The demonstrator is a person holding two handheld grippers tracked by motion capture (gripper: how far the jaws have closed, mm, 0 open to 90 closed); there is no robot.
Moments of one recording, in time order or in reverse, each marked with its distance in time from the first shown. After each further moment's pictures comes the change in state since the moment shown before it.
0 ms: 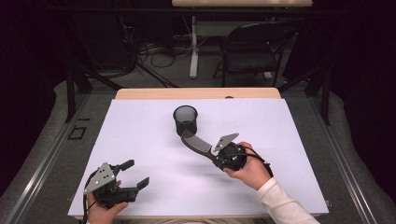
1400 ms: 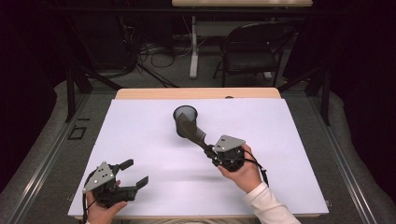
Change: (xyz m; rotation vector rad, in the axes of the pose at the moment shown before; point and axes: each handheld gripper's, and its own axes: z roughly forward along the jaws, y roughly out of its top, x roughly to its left) left arm 0.003 -0.001 0.000 -0.003 0.006 -0.024; right arm 0.015 0.004 -0.006 -0.332 -0.128 -0.002
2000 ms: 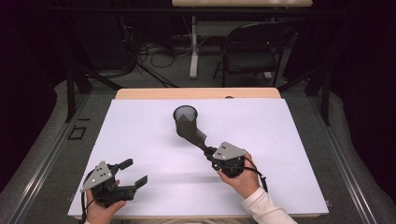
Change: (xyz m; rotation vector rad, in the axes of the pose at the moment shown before) left arm 0.002 0.001 -0.002 -0.022 -0.015 -0.018; right arm 0.013 -0.013 -0.001 -0.064 -0.067 -0.039
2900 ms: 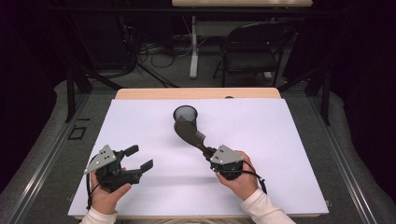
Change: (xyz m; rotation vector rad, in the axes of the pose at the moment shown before) left arm 0.000 0.048 0.021 -0.029 -0.005 -0.049; right arm 0.009 0.001 -0.001 -0.023 -0.048 -0.053
